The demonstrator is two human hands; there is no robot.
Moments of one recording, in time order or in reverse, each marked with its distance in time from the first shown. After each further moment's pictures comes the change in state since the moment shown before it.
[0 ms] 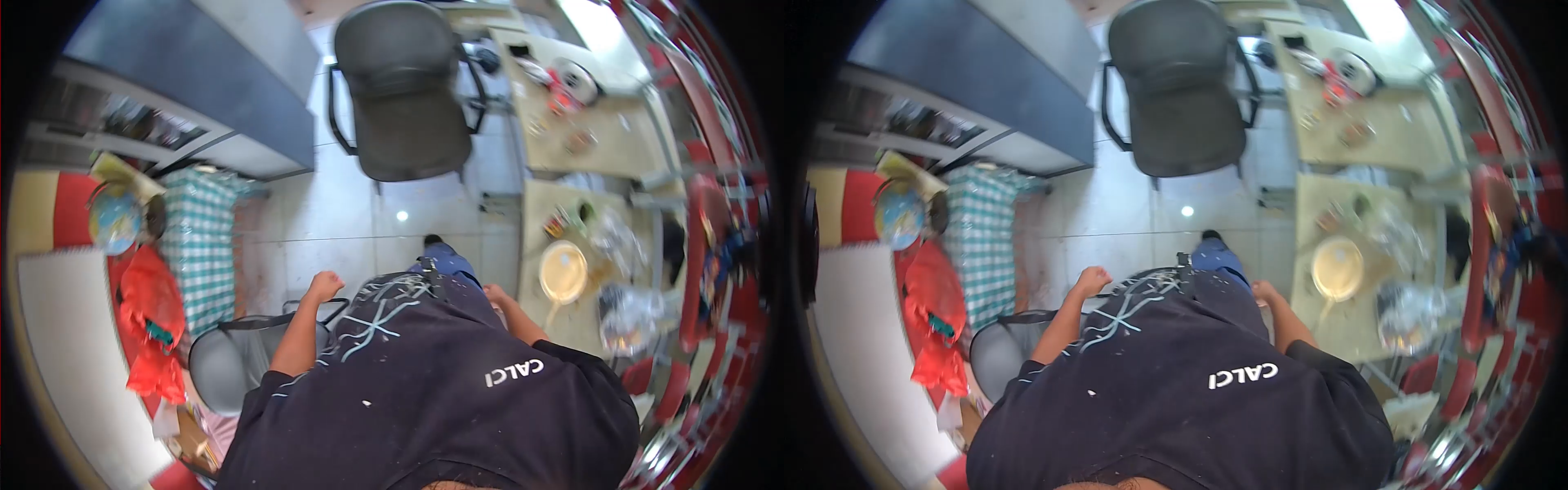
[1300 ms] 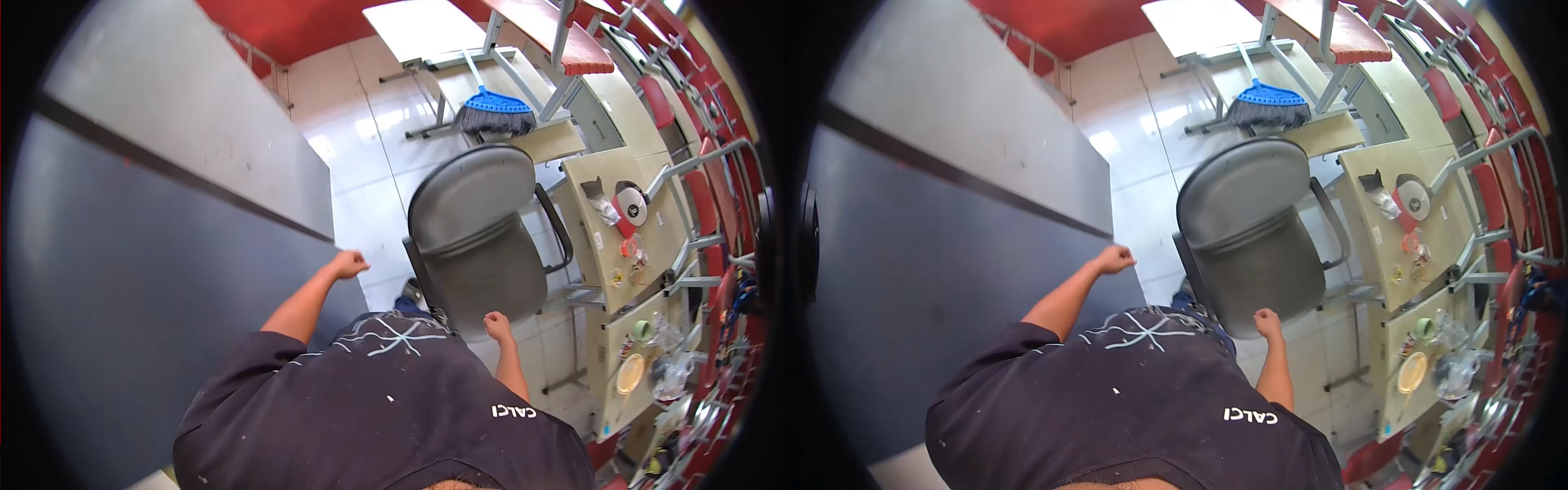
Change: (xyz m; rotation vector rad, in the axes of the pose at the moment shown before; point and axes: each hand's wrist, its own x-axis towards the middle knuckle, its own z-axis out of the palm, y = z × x) left_hand 0.586 -0.131 -0.580 0.052 -0.137 0.309; right_hand 0.324 -0.542 -0.070 0.638 0.546 0.112
